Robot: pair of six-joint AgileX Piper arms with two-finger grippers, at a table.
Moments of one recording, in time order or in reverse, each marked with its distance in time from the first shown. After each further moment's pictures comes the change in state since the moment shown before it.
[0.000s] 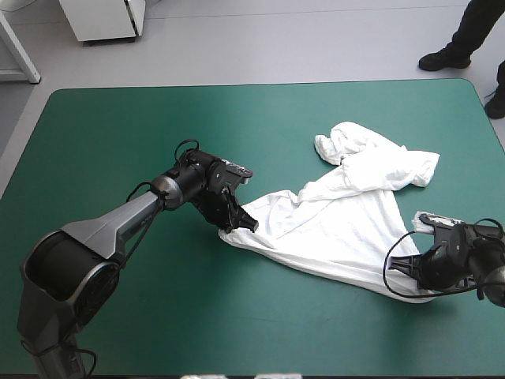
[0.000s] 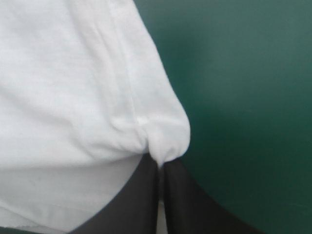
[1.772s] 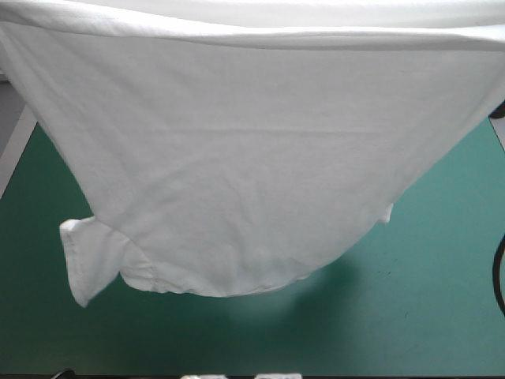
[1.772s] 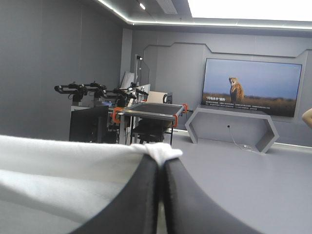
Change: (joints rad) left arm -0.001 -0.982 -0.337 0.139 -0.662 -0.075; right arm 0.089 -0.304 -1.430 0.186 0.017 -0.287
